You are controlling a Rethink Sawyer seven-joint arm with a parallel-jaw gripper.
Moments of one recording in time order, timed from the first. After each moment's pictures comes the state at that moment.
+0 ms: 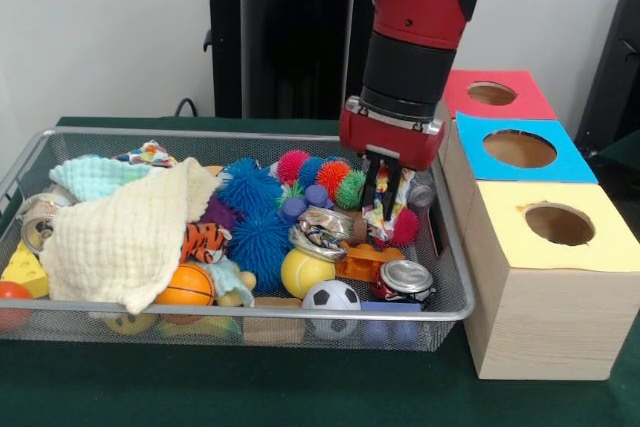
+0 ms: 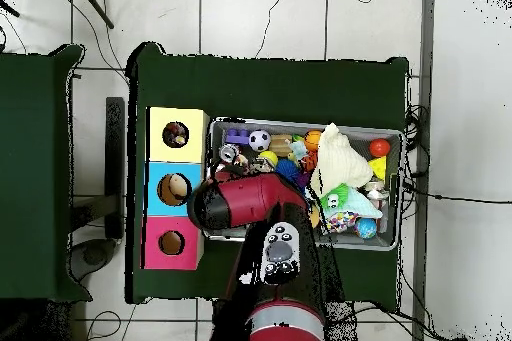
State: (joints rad) arm -0.04 -0.55 -0.09 1.62 -0.31 0.29 2.34
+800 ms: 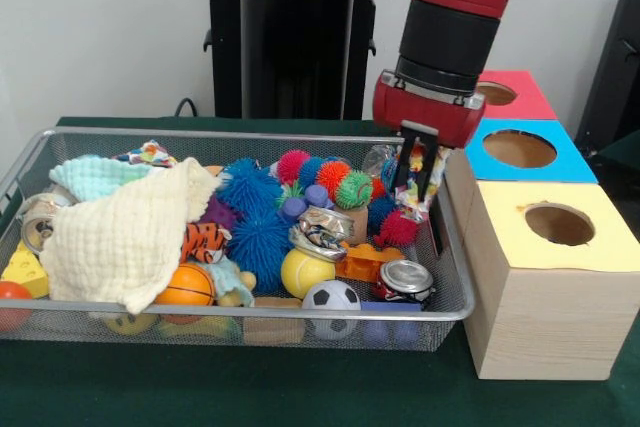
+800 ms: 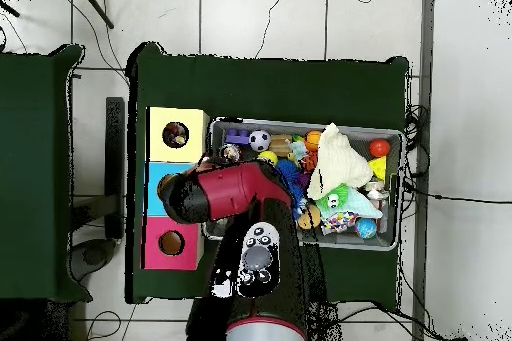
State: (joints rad) arm 0.01 -0.61 -0.09 1.57 -0.31 0.41 2.34
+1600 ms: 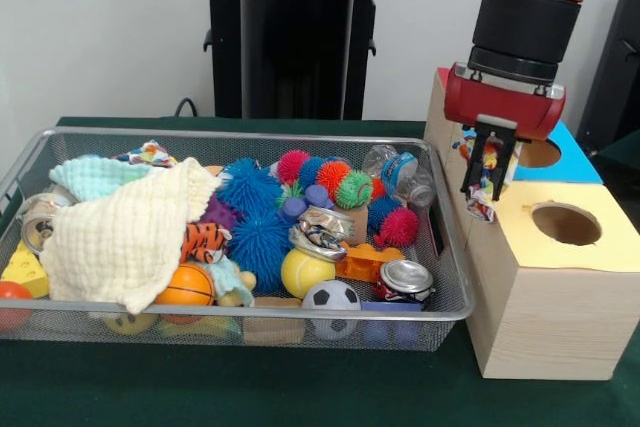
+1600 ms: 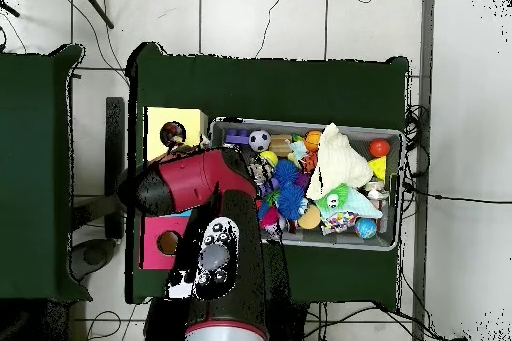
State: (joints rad) arm 0.10 -0.61 -0.09 1.50 -0.27 0.44 2.34
